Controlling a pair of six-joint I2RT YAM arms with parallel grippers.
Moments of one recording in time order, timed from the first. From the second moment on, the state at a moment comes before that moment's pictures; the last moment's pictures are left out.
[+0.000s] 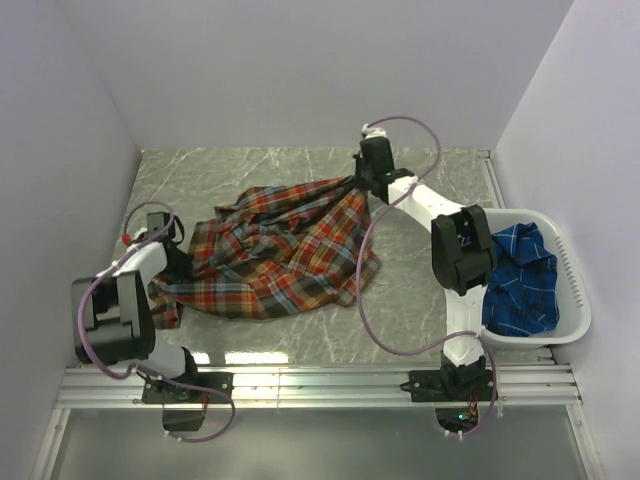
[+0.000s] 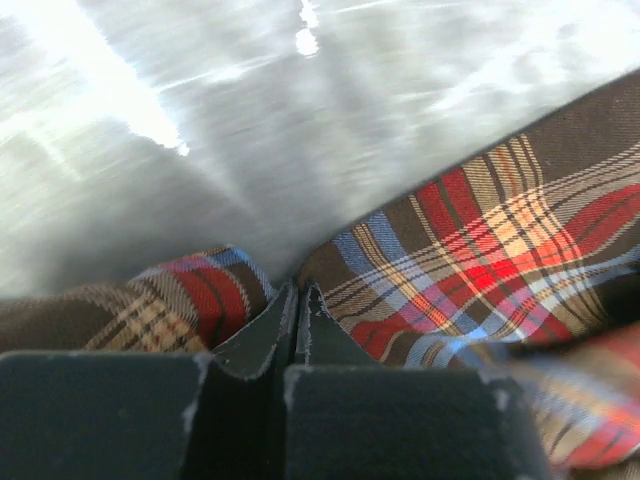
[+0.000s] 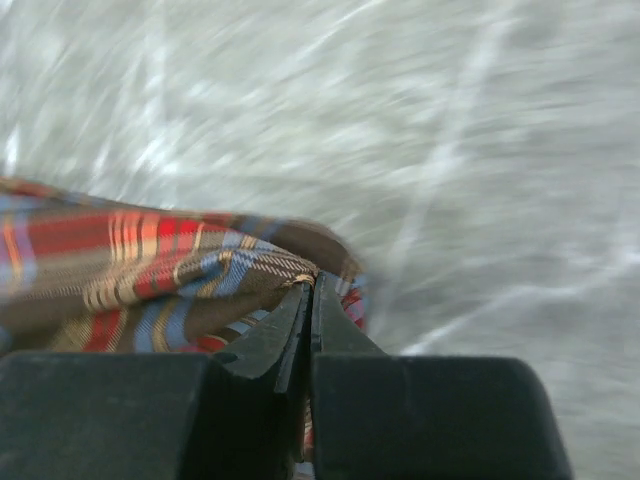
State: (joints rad) left arm 0.14 1.52 0.80 -0.43 -0.20 -0.85; right arm 0.41 2.07 1.59 -0.16 0.17 0.19
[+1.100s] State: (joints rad) left arm 0.09 1.45 0.95 -0.36 -0.05 -0.78; right arm 0.71 1.75 1.20 -0.46 -0.13 0.46
